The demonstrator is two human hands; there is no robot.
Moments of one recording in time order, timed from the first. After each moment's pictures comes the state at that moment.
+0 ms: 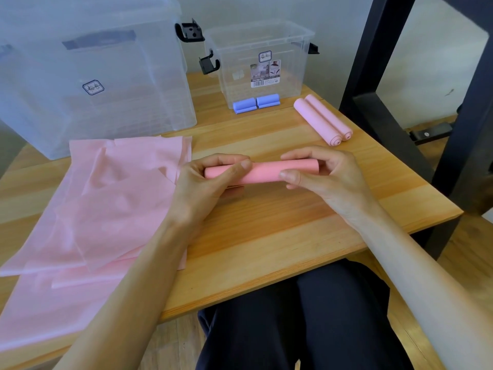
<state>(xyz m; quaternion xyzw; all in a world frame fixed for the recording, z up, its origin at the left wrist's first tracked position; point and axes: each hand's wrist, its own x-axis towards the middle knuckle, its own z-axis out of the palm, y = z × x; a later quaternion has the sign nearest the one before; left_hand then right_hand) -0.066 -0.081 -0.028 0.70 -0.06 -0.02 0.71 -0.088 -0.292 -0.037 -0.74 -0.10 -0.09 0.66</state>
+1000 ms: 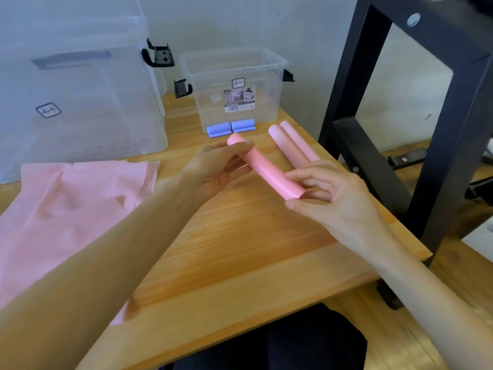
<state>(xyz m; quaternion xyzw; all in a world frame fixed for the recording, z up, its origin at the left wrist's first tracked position) 0.024 -0.161 -0.002 0.59 0.05 -0.16 0.79 -0.087 -0.345 -0.026 -0.82 -0.10 -0.13 0.55</state>
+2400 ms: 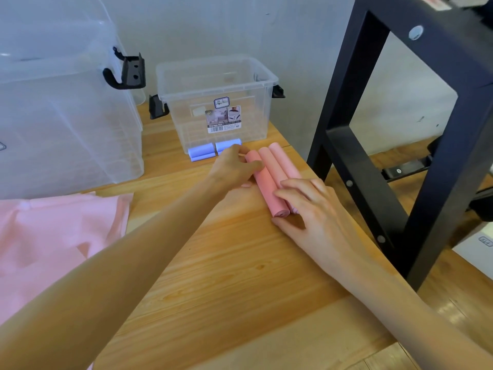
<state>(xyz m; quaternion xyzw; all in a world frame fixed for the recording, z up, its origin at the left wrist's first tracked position) 0.120 -0.220 -0.018 0.83 -0.05 -0.10 0.54 -0.014 -0.370 -0.051 -0.95 -0.13 -0.24 0.16</state>
